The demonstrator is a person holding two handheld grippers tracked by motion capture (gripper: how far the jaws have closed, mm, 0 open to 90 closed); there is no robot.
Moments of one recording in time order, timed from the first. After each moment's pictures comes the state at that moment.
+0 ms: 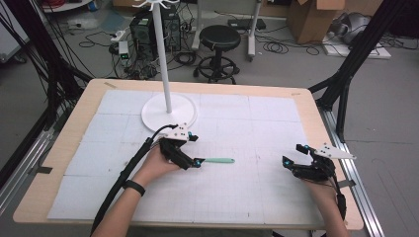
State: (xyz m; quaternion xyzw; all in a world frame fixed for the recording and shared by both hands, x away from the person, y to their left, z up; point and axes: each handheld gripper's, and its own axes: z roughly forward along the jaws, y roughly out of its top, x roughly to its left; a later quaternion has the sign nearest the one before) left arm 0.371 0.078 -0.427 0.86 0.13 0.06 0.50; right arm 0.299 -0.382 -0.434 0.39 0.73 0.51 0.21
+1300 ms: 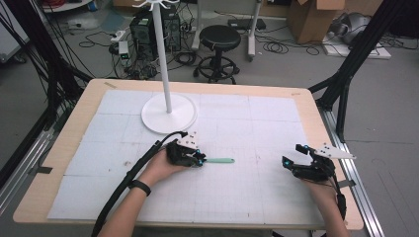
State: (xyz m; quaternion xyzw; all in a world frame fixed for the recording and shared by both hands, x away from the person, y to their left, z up) left arm 0.371 0.063 -0.445 0.90 0.10 0.05 0.42; right arm 0.300 -0.382 -0.434 0.39 0.74 0.52 0.21
